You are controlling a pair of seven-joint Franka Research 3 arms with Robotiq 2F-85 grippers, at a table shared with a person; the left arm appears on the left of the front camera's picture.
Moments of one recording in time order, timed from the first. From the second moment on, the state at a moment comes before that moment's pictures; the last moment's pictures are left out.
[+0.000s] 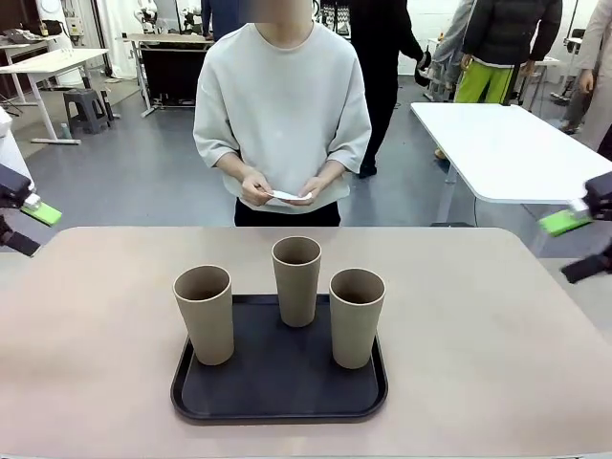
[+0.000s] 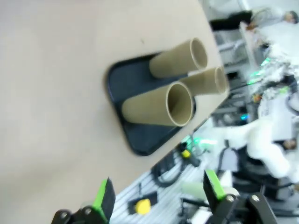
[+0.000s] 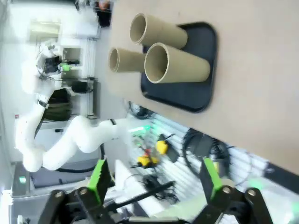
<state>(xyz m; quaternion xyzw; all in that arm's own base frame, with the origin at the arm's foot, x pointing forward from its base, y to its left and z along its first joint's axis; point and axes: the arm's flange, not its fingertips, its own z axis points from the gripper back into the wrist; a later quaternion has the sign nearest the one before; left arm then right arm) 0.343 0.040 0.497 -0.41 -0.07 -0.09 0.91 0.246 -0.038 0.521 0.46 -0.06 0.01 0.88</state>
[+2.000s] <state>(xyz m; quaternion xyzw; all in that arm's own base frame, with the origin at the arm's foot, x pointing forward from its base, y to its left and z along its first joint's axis) 0.308 0.118 0.484 -0.58 -0.08 0.01 0.81 0.209 -0.151 0.478 0.56 -0.08 -0.10 0.81</state>
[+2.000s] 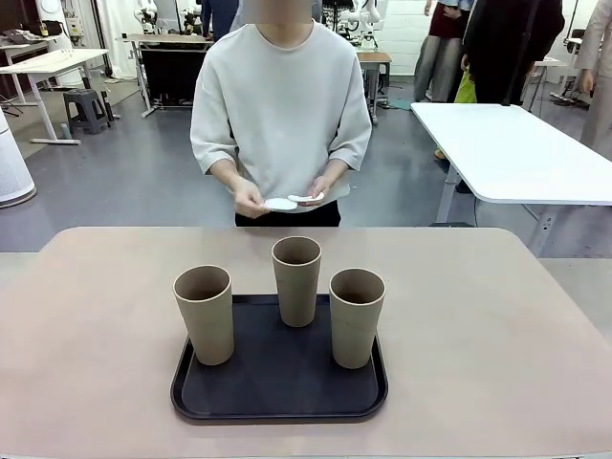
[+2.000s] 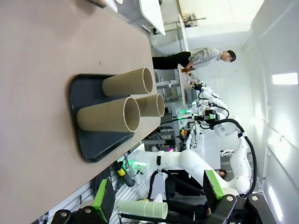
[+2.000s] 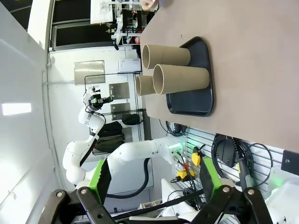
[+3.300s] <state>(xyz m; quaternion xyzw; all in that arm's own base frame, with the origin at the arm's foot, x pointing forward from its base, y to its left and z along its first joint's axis) 0.308 0.118 0.484 -0.58 -0.08 0.01 0.81 0.209 -0.150 0.478 0.56 -0.08 -0.11 0.82</state>
